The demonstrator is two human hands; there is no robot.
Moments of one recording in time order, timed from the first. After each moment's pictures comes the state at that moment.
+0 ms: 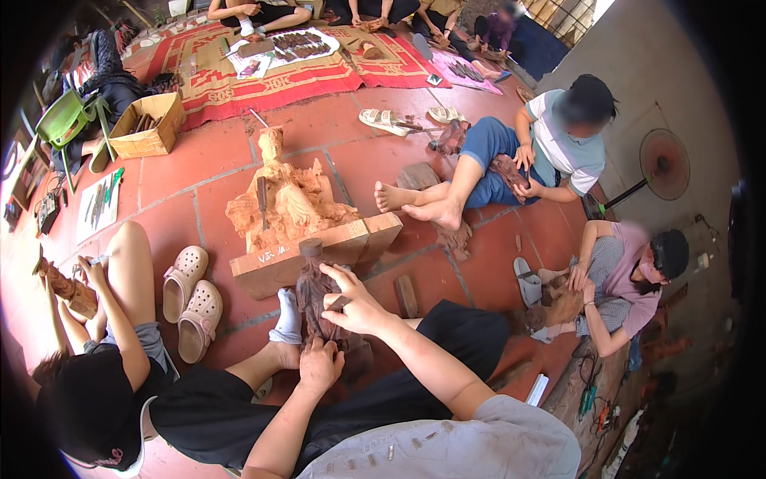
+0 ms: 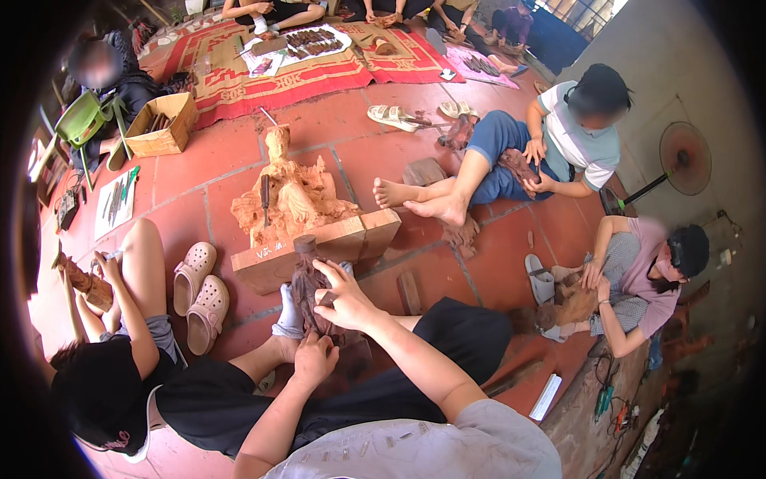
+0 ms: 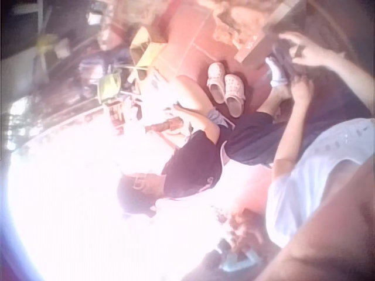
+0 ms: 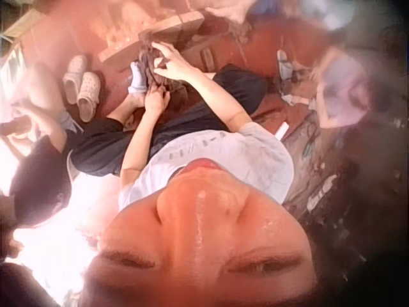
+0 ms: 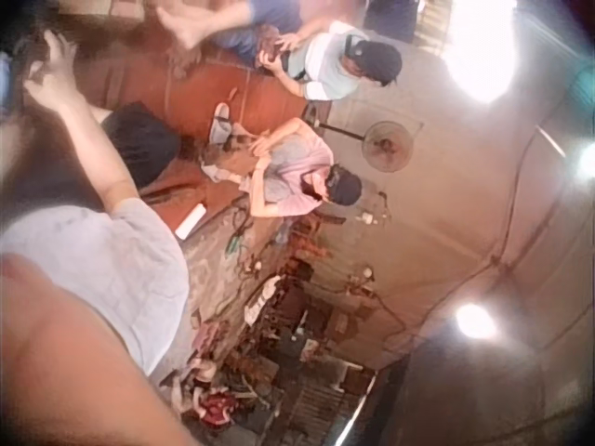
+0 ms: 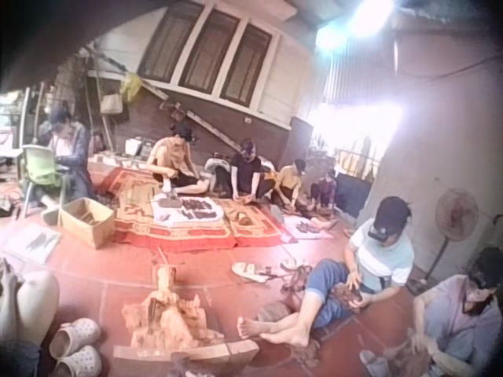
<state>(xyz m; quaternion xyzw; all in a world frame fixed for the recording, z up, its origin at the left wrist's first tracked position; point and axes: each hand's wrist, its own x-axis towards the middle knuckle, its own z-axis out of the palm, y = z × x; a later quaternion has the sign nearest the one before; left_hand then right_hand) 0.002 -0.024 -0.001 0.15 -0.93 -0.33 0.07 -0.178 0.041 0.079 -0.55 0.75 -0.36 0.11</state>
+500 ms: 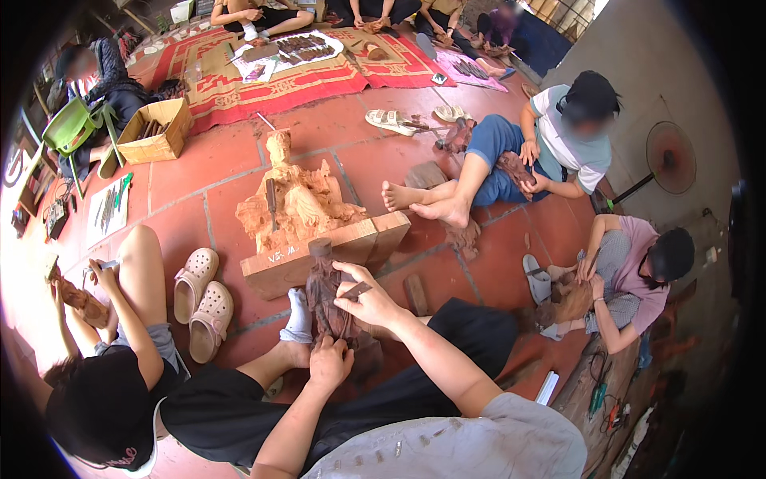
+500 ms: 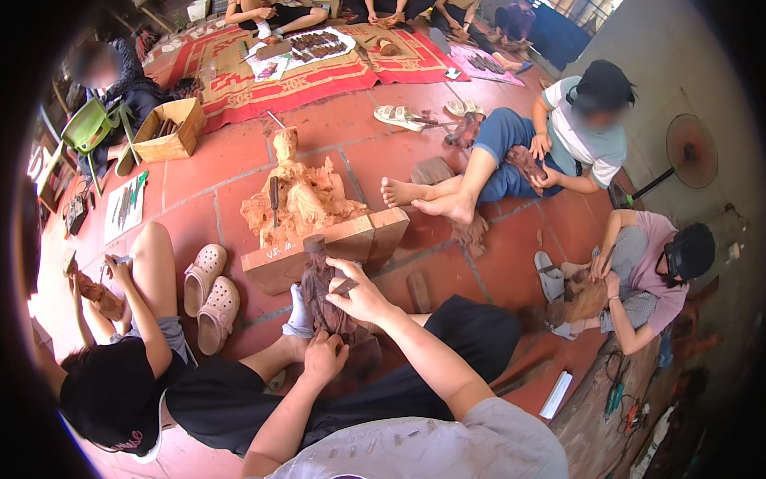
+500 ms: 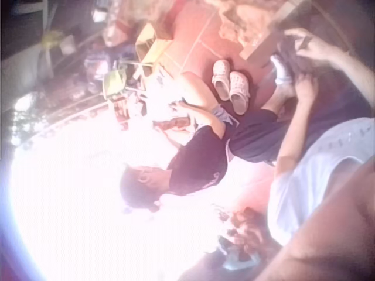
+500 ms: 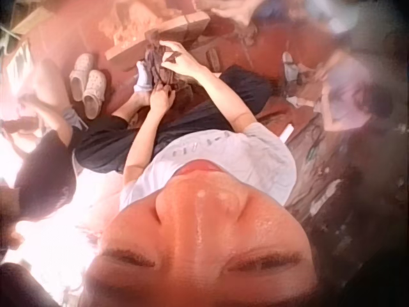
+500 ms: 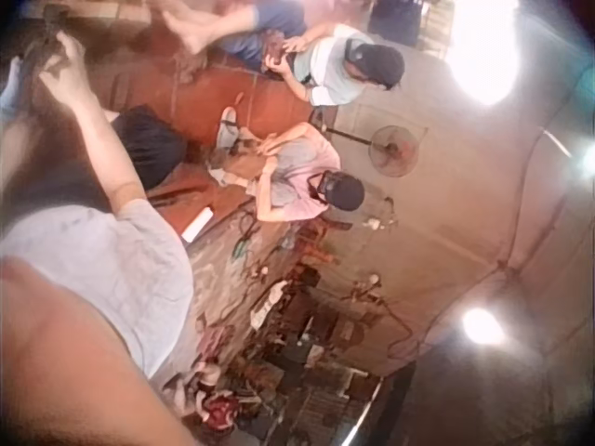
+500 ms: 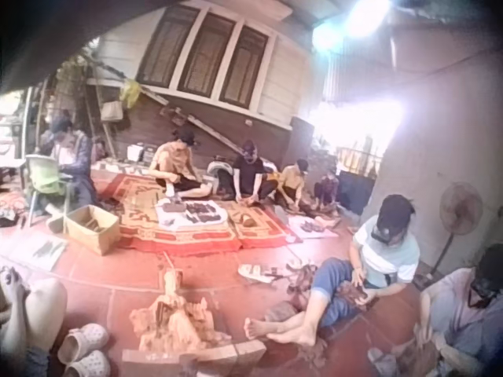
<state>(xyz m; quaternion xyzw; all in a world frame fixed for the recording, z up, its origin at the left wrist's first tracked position) 0.003 -0.024 0.005 0.15 -0.92 -0.34 0.07 -0.187 0.045 0.061 -0.50 0.73 -0.44 0.14</state>
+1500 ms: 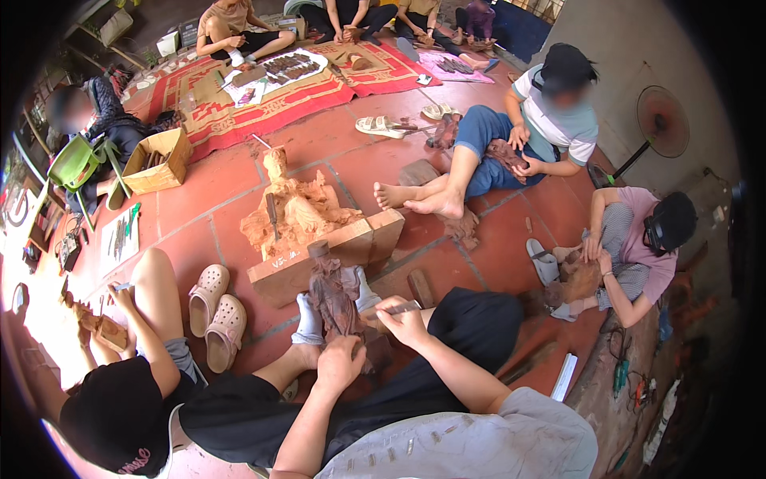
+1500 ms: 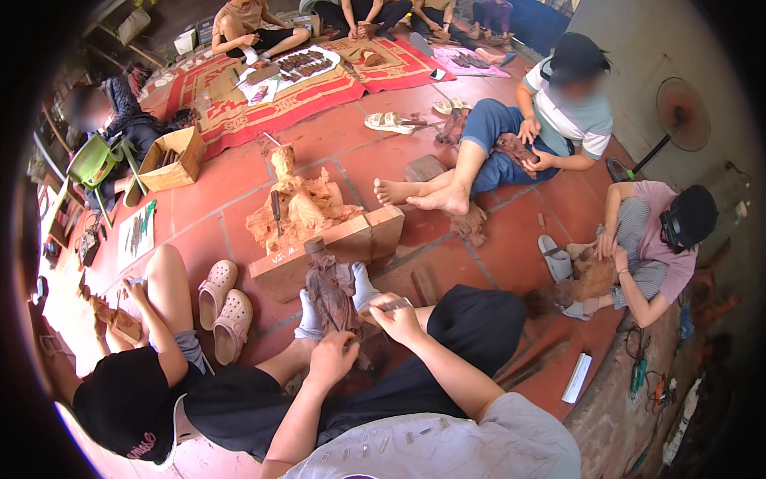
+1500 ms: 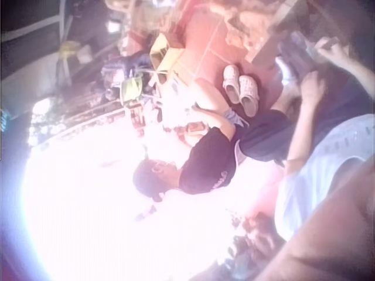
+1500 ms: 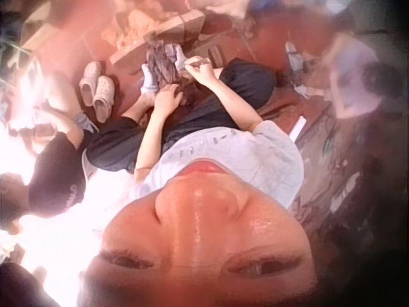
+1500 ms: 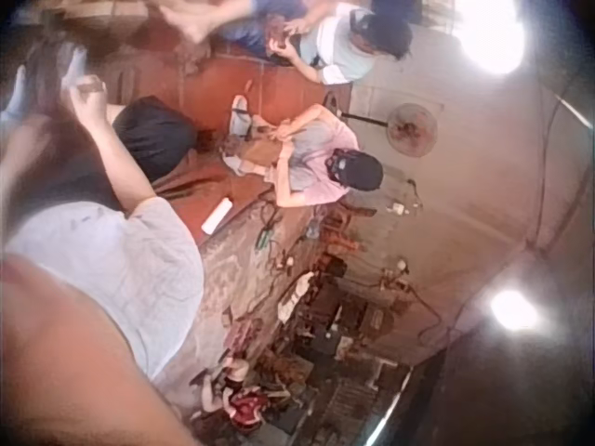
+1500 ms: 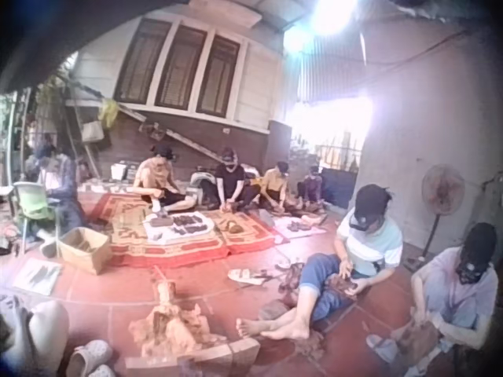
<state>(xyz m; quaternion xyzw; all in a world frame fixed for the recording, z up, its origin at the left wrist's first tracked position) 0.012 -0.026 0.049 0.10 -0.92 -0.38 0.04 -0.143 0.126 0.031 -0.37 0.75 -0.55 -0.01</state>
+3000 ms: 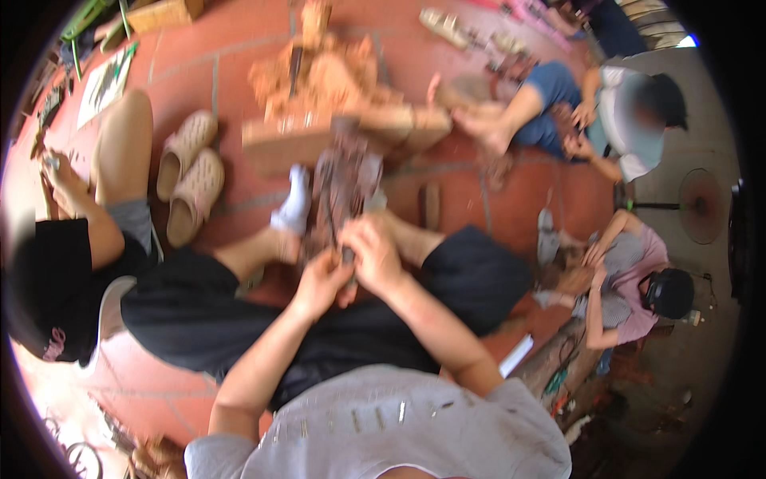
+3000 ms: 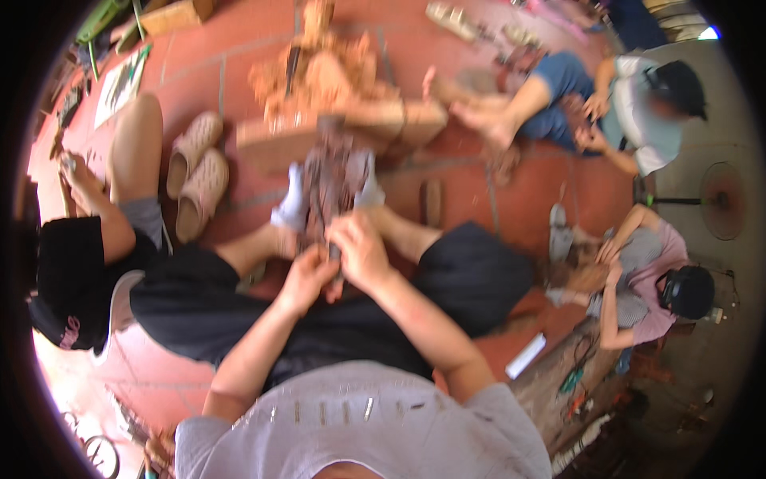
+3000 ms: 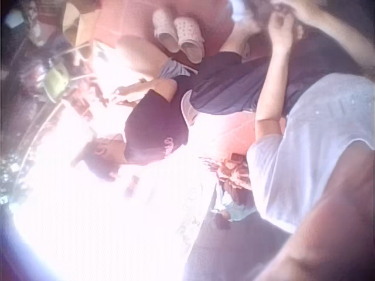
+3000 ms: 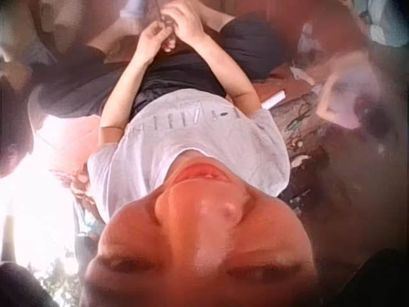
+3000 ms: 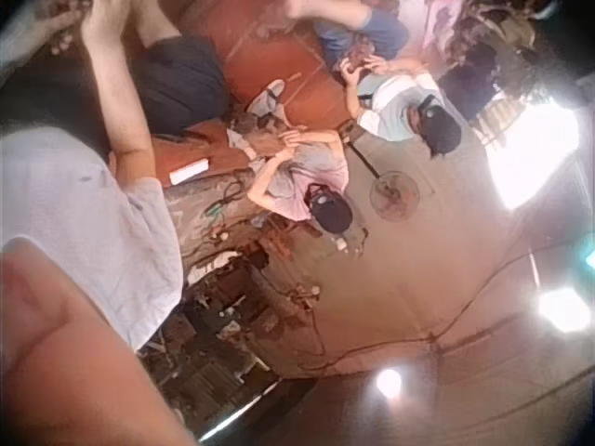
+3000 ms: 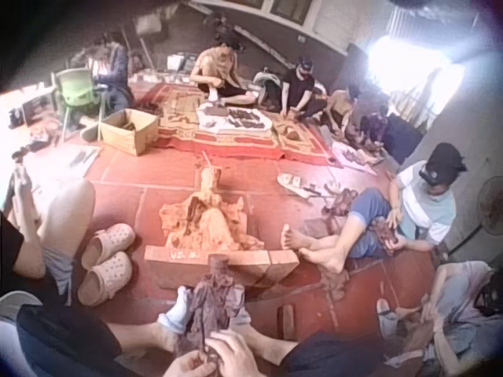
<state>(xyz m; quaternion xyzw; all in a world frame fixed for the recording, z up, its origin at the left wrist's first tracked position) 0.026 -0.021 0.056 0.29 -0.48 -0.83 -0.07 -0.104 0.085 0.035 -0.55 0.74 -0.38 0.01</state>
